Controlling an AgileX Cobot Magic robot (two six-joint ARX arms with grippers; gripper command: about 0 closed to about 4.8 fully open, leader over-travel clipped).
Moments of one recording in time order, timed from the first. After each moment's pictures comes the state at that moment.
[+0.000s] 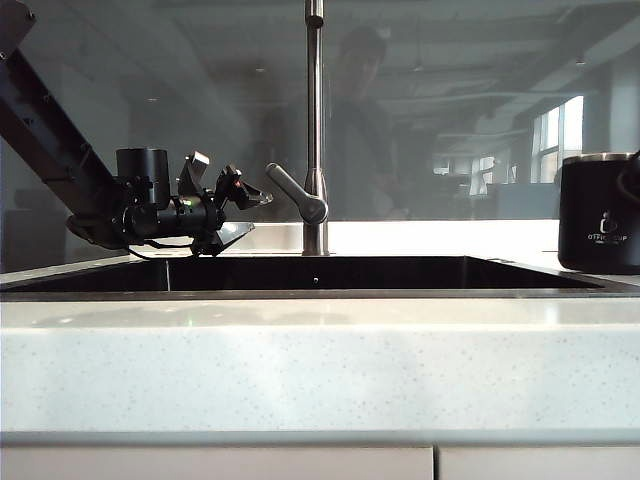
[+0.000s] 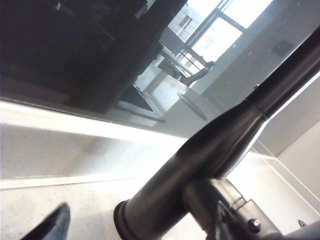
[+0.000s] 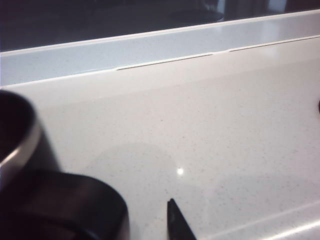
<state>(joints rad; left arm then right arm) -0.13 2.66 2.12 0.71 0.67 -0.74 -0.09 1.51 0.37 1.05 0.22 0.09</state>
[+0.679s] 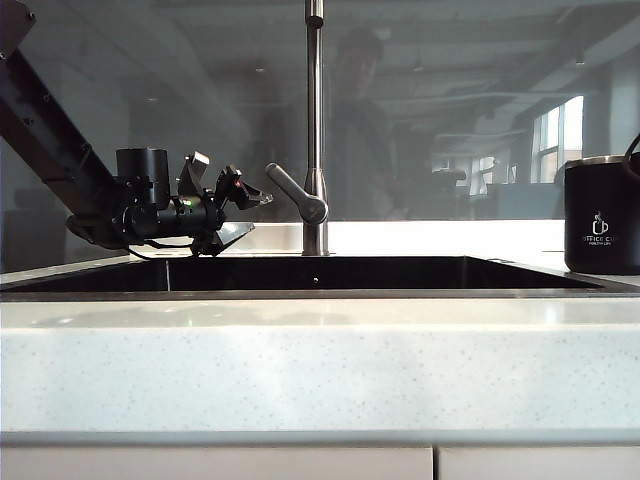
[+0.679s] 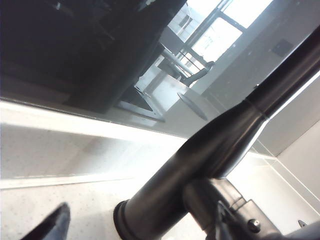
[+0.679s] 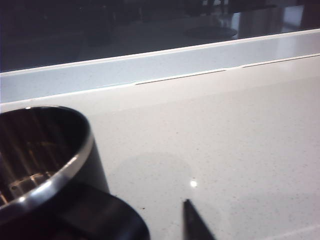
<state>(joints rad) -0.13 2.66 2.12 0.71 0.67 -0.74 -0.09 1.44 0.33 1.08 0.16 0.09</state>
